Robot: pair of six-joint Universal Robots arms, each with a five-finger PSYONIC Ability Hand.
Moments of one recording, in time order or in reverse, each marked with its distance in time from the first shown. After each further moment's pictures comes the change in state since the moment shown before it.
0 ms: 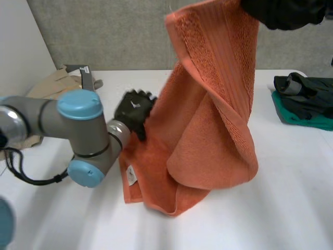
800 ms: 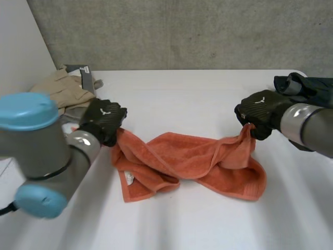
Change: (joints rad) left arm 0.058 0.380 -0.404 -0.027 -0.088 0.106; right arm -0.084 0.639 -0.130 0.404 0.190 -0.399; left_hand 0.930 0.981 0.966 0.987 0.910; right_hand 0.000 0.000 0.000 0.000 0.009
